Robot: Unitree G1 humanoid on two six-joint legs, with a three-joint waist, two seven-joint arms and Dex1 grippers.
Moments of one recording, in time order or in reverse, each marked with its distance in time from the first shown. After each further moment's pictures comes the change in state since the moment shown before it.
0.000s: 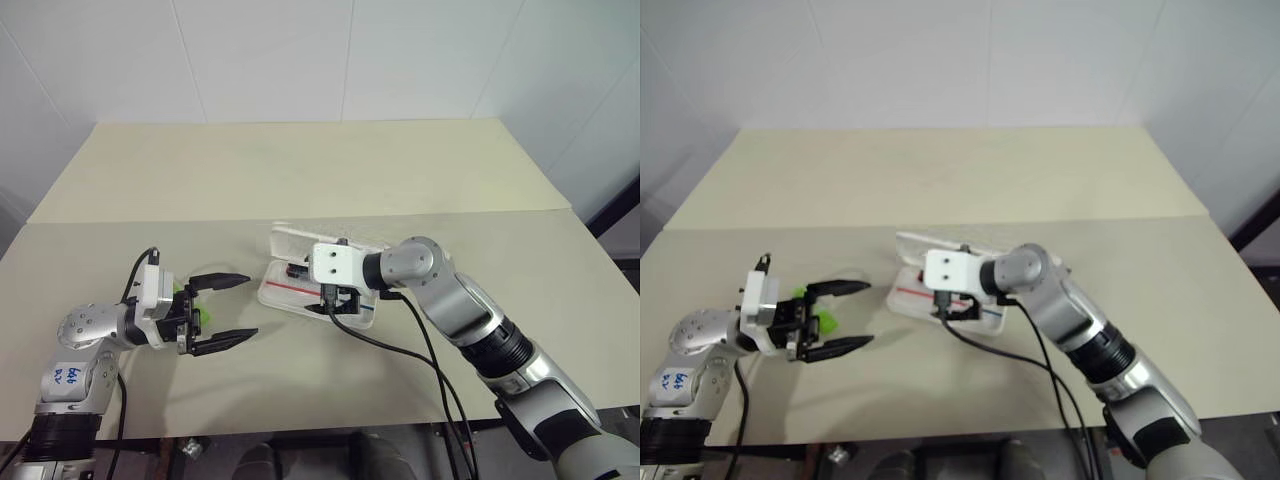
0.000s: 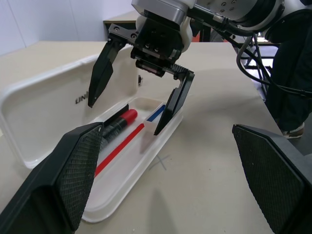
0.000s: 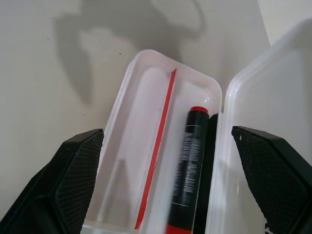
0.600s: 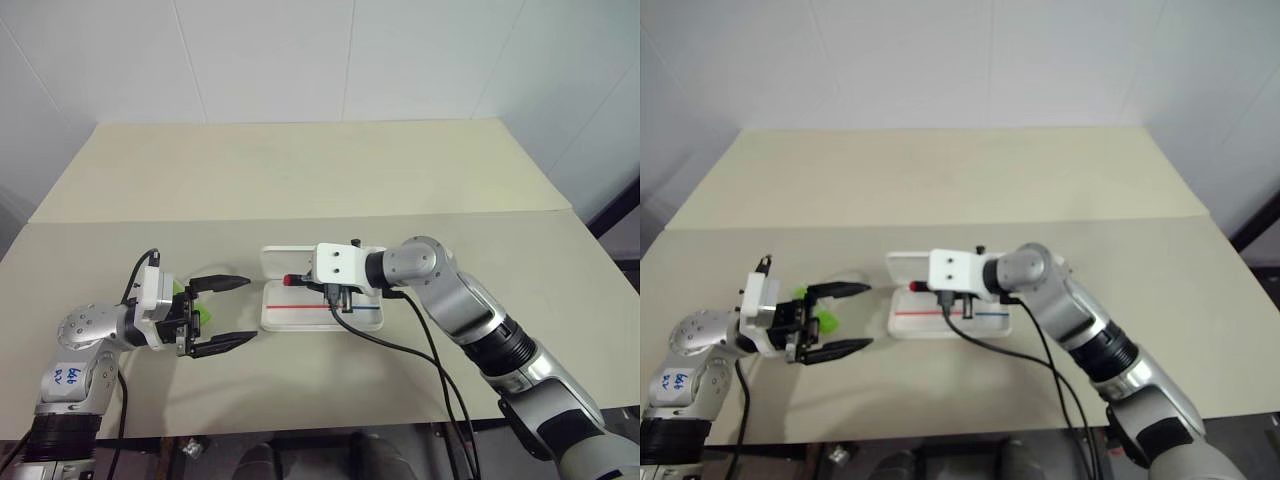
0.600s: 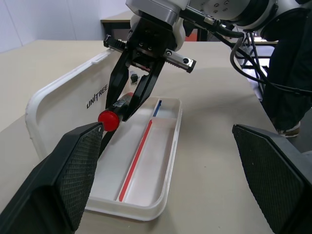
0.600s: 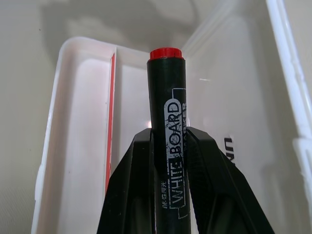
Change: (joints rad) left arm 0.009 0.001 0.001 0.003 0.000 0.000 -0.009; right arm -0.006 0.003 0.000 0.043 -0.007 -0.051 -0.023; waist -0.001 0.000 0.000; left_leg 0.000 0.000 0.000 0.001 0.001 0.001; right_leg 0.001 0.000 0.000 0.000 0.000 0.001
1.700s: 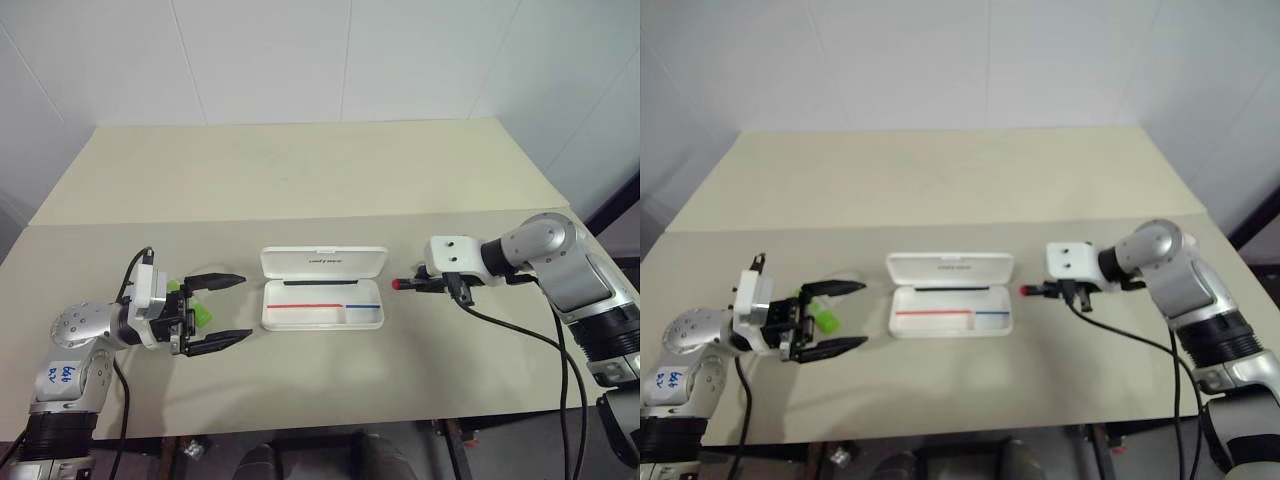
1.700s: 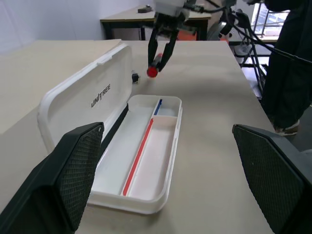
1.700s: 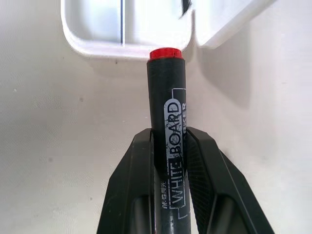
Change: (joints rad) left arm -0.013 0.007 0.021 0.027 0.000 0.006 -0.039; right arm 0.067 -0.429 -0.231 0.198 0.084 -0.266 0.355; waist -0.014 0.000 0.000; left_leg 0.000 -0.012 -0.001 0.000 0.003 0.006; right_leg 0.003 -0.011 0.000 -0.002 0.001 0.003
